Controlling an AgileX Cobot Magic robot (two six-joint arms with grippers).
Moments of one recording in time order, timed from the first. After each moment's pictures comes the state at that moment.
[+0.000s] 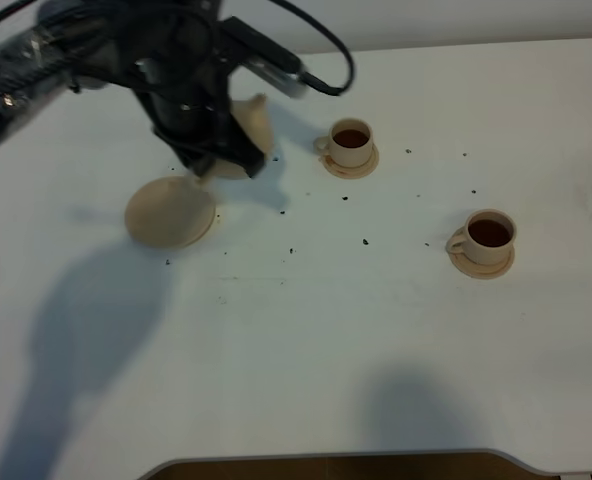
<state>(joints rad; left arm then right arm) -0.47 2.08 -1.78 0.20 1.19 0.10 0.01 -0.01 -0.49 0.01 1.06 -0.06</state>
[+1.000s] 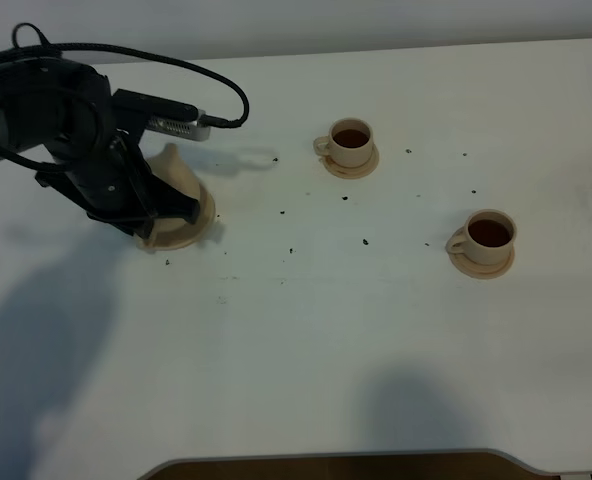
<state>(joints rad) -0.30 1.92 -1.25 0.12 0.73 -0.09 0.01 -0.01 -0.49 0.01 1.06 -0.06</state>
